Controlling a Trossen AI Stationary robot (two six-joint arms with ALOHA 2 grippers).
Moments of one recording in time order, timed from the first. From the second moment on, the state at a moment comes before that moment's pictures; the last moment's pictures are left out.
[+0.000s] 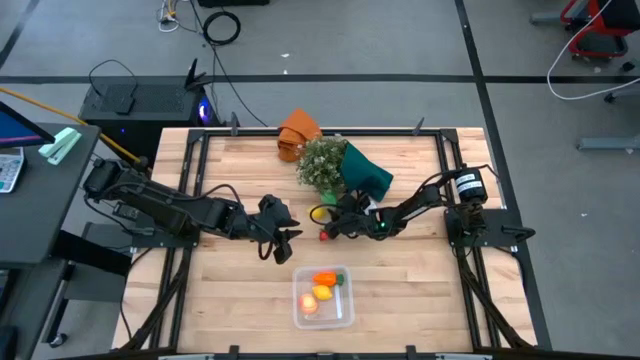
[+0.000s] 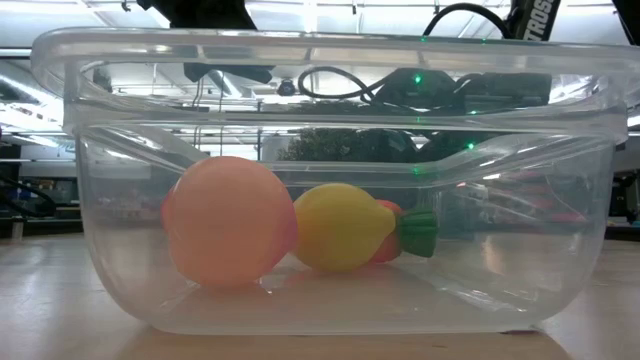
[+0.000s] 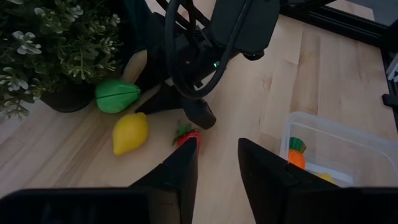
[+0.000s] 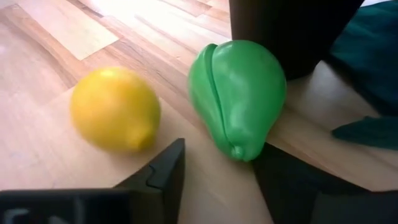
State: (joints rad) left arm -0.30 1.35 0.94 -0.26 -0.43 -0.54; right arm 0.07 1.97 0.80 0.44 0.66 0.63
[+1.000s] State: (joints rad) left arm -0.32 1.35 0.94 -0.26 -0.43 -0.54; right arm 0.00 1.97 0.85 0.44 0.67 0.60
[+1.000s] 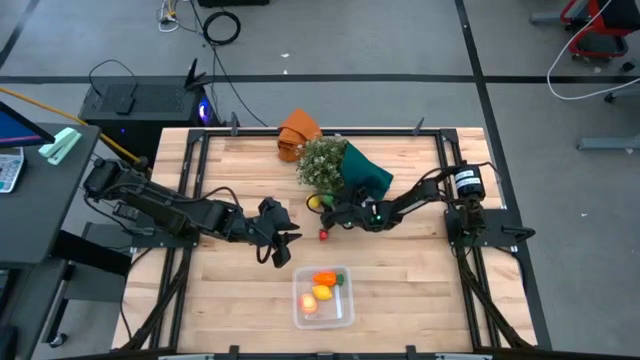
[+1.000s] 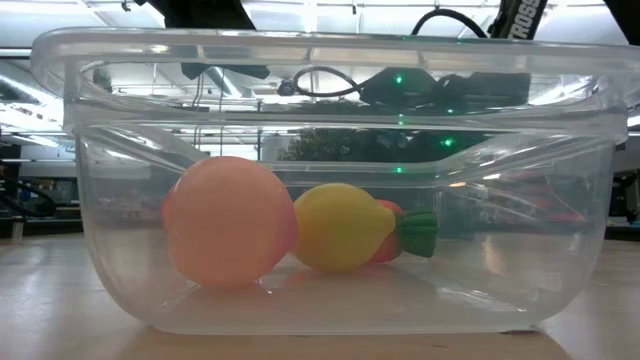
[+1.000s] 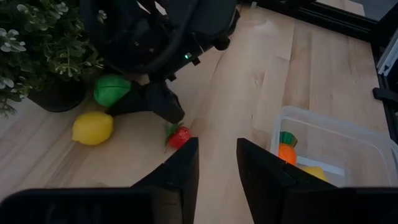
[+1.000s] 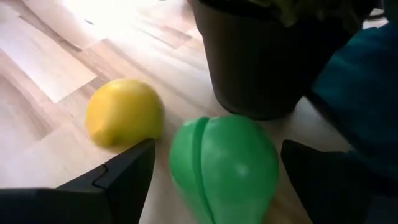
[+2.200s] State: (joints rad) left arm -0.32 1.35 0.94 -0.26 -0.43 -0.54; right arm 0.08 1.94 0.85 0.37 0.65 0.66
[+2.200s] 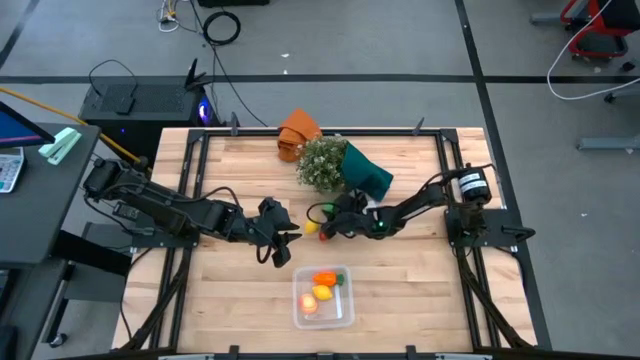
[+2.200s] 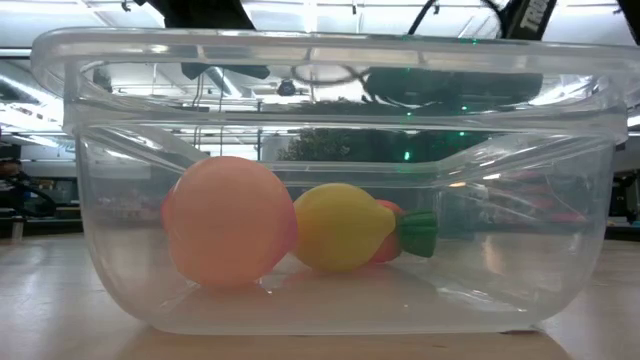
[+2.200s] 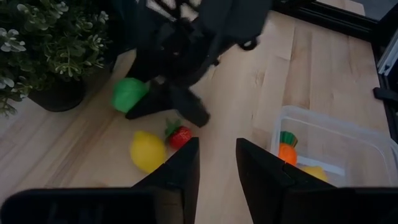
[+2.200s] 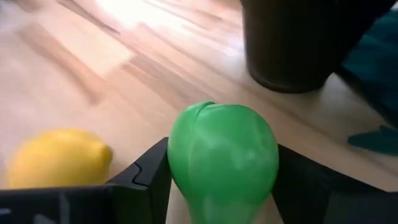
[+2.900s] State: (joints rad) left arm -0.32 1.35 0.94 -0.27 -0.45 -0.50; right arm 0.31 1.58 0.85 0.27 0.41 0.52
